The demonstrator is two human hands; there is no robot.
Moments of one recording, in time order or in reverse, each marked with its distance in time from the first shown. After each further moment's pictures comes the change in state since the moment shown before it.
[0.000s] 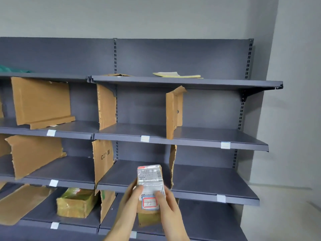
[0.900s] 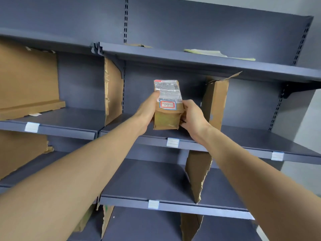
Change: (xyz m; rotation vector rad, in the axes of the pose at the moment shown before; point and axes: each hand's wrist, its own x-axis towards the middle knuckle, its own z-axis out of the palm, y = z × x) left_hand 0.275 0.211 0.019 0.177 -0.360 0.243; right_hand 0.257 -0.176 0.137 -0.116 -0.002 -0.169
